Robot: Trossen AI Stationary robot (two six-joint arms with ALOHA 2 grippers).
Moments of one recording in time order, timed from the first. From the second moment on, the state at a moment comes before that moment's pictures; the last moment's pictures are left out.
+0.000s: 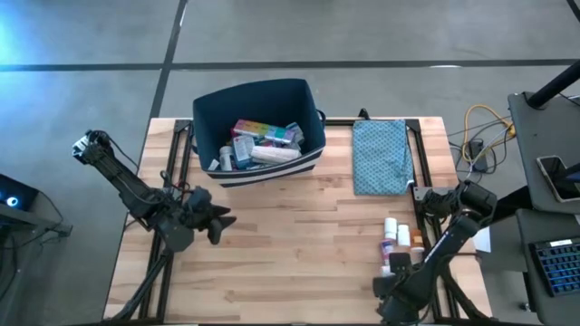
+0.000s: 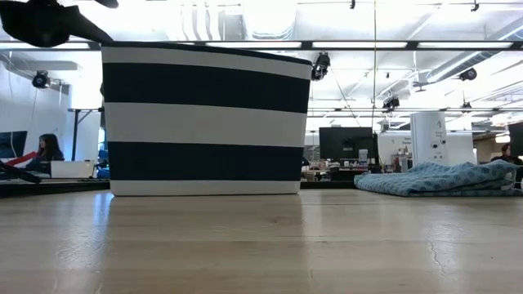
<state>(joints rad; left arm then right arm) -0.70 0.97 0.85 -0.72 -0.78 -1.38 0.97 1.83 1.22 -1.08 -0.21 0.98</state>
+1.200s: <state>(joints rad) -0.70 0.98 0.85 -0.71 -0.79 -1.55 1.01 1.76 1.03 -0.86 -0.03 1.23</state>
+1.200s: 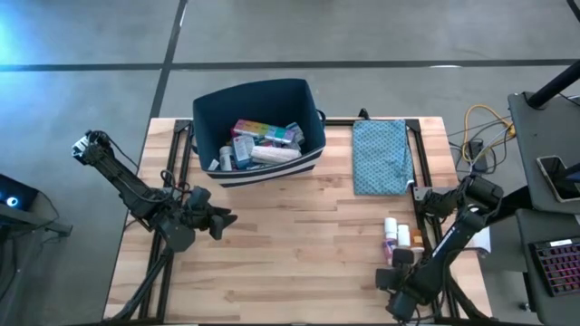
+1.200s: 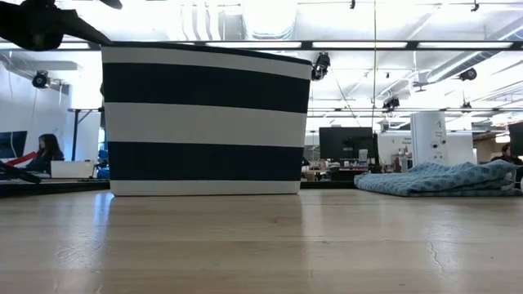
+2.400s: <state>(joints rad) -0.68 0.98 0.85 -0.68 -0.77 -1.55 0.28 1.73 1.64 -0.74 0.29 0.38</state>
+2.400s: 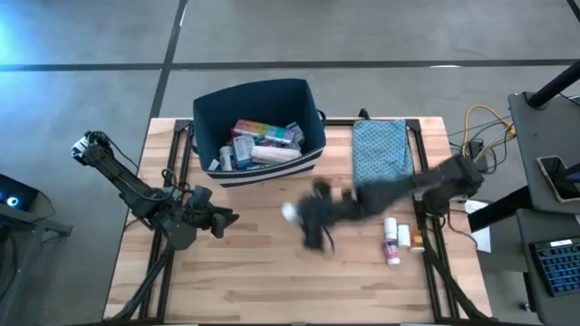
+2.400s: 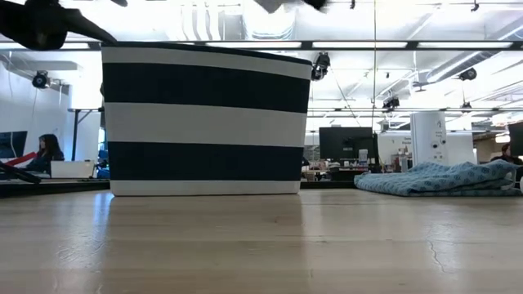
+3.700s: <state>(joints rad) -0.68 0.98 0.85 -0.69 -0.69 -1.27 0.00 1.86 2.06 -1.58 0.01 0.79</state>
